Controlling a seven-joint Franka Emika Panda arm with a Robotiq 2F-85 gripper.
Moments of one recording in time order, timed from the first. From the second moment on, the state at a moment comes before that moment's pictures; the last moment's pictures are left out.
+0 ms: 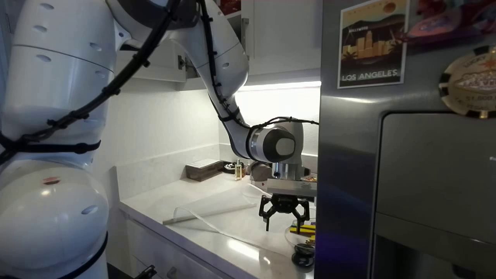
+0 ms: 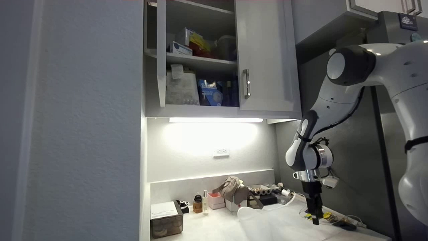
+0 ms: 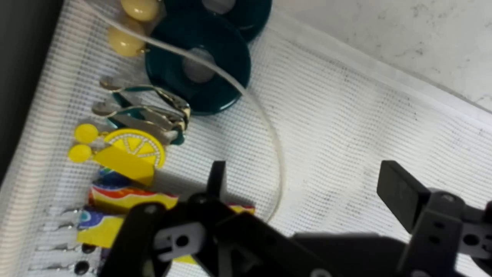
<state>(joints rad) -0.29 0.21 -0.18 -2.33 -0.05 2.43 -0.80</state>
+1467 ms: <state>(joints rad) -0.31 0.22 -0.17 -2.32 -0.05 2.43 -0.81</state>
